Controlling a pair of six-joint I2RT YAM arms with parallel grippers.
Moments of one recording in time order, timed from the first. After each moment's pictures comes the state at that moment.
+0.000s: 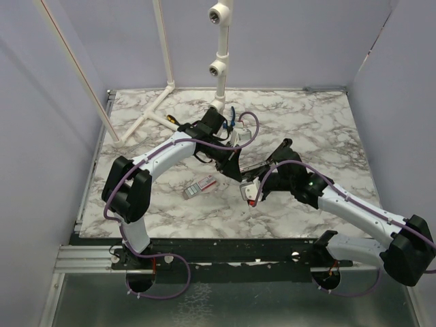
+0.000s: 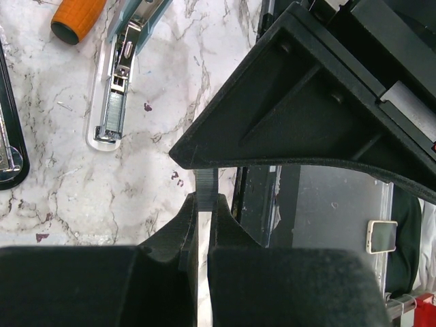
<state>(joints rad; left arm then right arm) -0.61 1.78 1.41 -0.69 1.00 0.18 0.71 1.11 0.72 -0.26 -0.43 -1.34</state>
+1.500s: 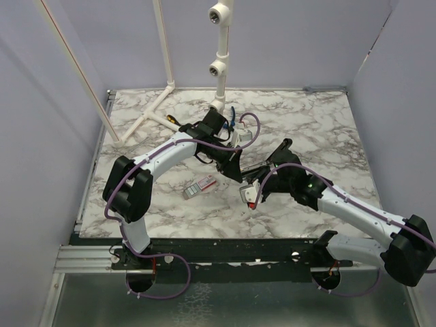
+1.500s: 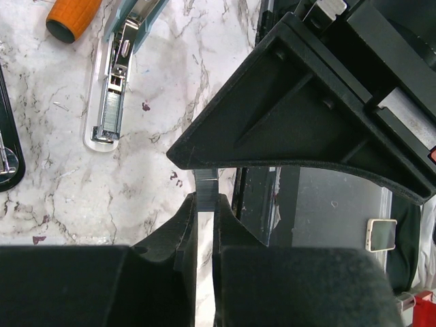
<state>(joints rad) -0.62 1.79 1.41 -0.69 1.00 0.18 0.73 1.11 0.70 -0.24 -0.41 -1.36</state>
